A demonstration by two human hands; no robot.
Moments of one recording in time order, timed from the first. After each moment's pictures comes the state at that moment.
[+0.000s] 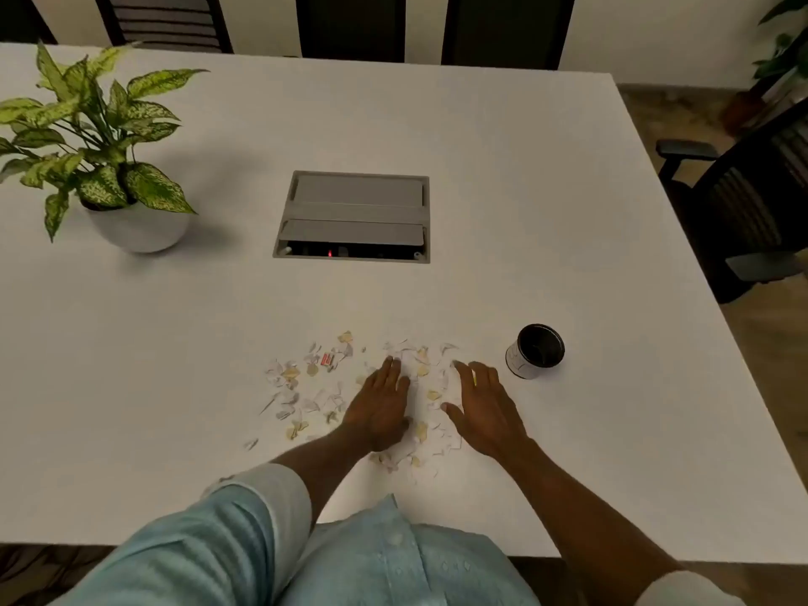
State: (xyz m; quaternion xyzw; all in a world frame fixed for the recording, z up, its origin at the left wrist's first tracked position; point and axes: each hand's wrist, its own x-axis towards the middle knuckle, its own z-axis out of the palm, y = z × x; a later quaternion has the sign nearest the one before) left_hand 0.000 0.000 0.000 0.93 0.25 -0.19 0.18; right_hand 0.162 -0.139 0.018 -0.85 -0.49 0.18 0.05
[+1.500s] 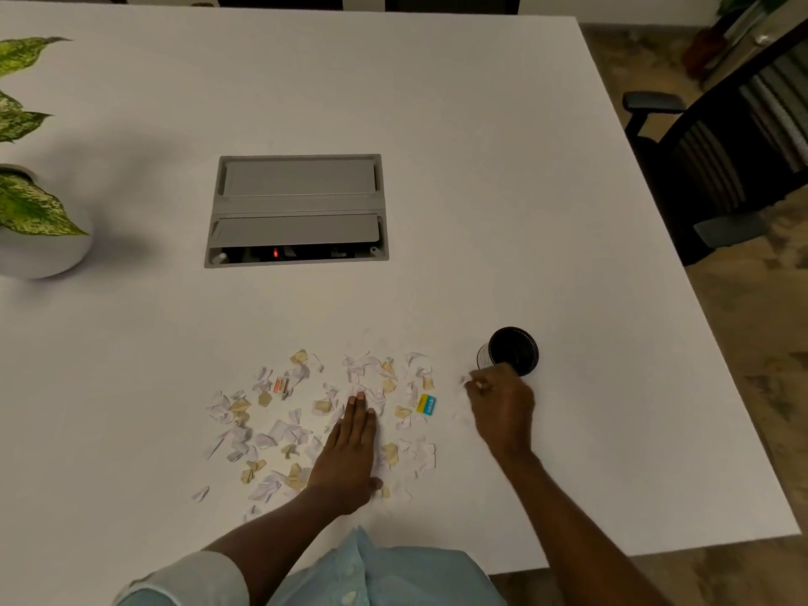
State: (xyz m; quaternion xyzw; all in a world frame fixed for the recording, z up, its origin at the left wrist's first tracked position) left_hand -0.006 -0.010 -0.054 0.90 0.26 -0.27 0.23; right_hand 0.226 -0.136 0.011 -0.91 -0.24 0.09 0.33
